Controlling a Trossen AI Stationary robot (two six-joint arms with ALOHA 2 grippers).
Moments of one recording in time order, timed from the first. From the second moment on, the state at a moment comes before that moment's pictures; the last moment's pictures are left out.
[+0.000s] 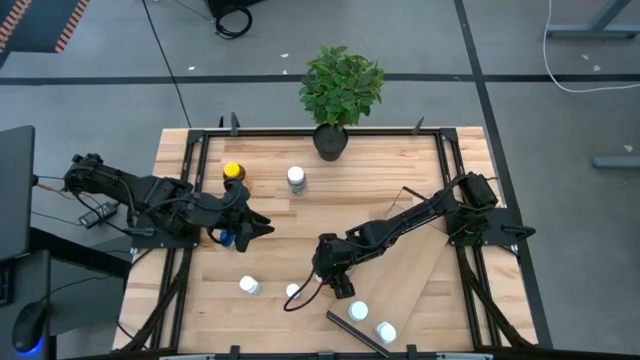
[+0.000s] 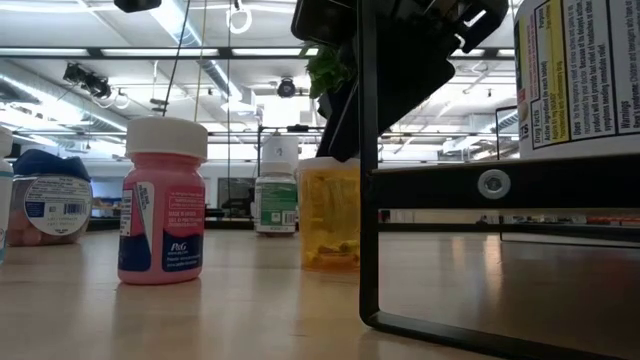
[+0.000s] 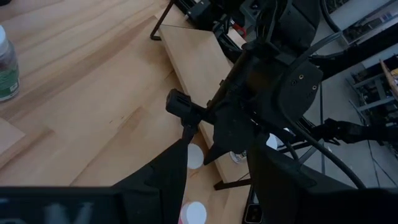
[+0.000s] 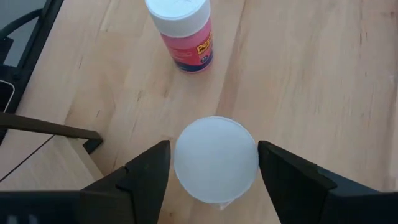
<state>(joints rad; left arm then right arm) -0.36 1.02 1.06 -0.58 -0.32 -0.96 0.30 1.95 1.36 -0.37 -0.08 0.11</state>
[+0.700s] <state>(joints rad) -0.36 1.02 1.06 -0.58 -0.32 -0.96 0.30 1.93 1.40 -0.42 -0.08 0.13</state>
